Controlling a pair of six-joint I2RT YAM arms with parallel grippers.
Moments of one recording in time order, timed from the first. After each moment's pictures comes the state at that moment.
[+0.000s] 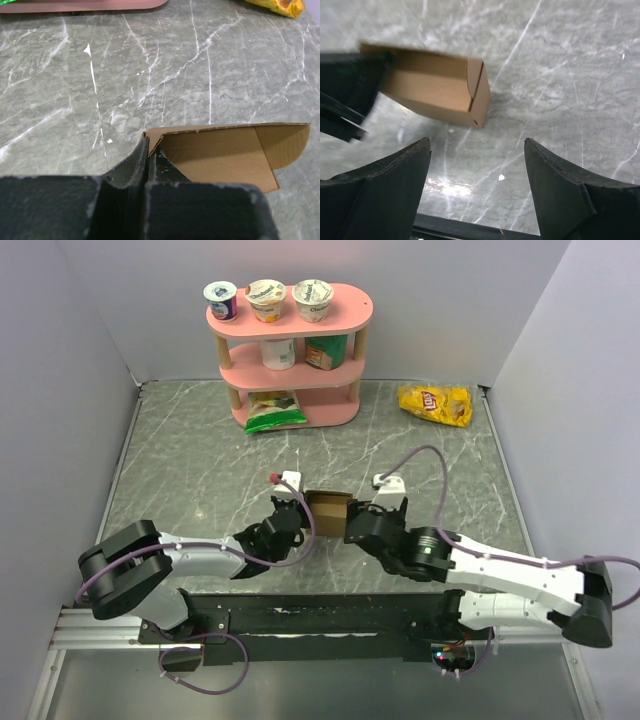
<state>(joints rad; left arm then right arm) -1.04 1.46 0.54 0.65 -0.69 -0.43 1.18 1.03 0.81 -0.61 0.81 0.82</state>
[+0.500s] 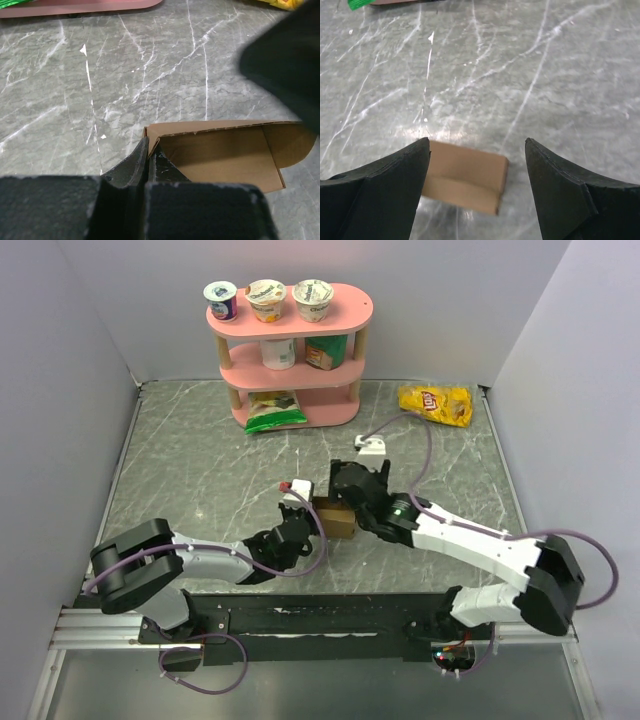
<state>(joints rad) -1.13 1.51 0.55 0.70 -0.79 -0.39 0.94 1.26 0.95 -0.33 0.72 0.59</state>
